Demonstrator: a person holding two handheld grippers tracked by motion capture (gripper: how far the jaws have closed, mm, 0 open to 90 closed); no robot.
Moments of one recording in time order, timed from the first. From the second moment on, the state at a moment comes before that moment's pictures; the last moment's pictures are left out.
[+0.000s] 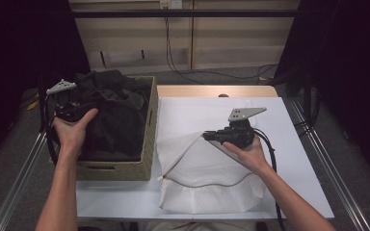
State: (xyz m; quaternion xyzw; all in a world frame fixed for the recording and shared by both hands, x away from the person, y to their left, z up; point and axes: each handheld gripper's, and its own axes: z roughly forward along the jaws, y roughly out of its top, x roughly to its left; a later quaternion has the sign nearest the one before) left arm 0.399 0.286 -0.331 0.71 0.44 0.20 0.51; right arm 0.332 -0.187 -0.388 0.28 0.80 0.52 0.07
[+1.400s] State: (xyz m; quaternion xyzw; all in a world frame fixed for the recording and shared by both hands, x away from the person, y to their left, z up) left arm 0.326 0.239 -0.249 0.70 0.26 0.22 0.63; right arm 0.335 -0.188 -0.387 0.29 0.80 0.52 0.07
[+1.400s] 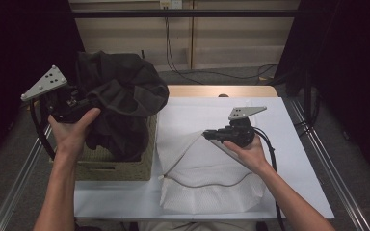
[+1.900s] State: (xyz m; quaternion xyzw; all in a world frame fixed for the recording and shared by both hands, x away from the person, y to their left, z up) left arm 0.310 0.207 -0.217 0.69 0.20 0.21 0.66; right arm 0.340 -0.184 -0.384 0.29 0.80 0.52 0.06
